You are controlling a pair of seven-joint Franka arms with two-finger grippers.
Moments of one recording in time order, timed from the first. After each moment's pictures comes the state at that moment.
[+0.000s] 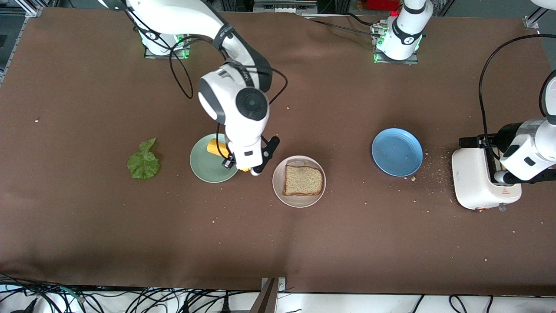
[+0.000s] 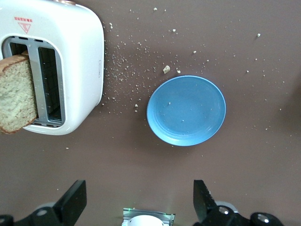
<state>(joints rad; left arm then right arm) 0.06 0.44 -0.02 -1.25 0.02 1.32 -0.07 0.69 0.75 0.04 -1.12 -0.37 1.74 -0.29</state>
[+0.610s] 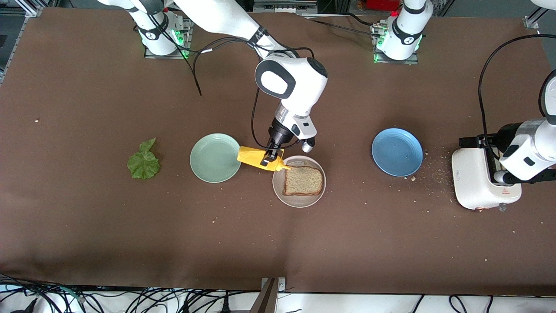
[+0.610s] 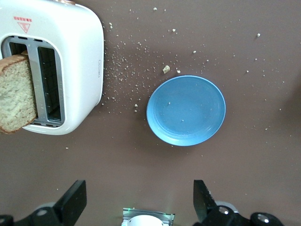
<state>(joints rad) 0.06 0.44 -0.03 -1.25 0.02 1.32 -0.07 0.87 0.87 0.04 -1.12 -0.78 1.87 -0.22</state>
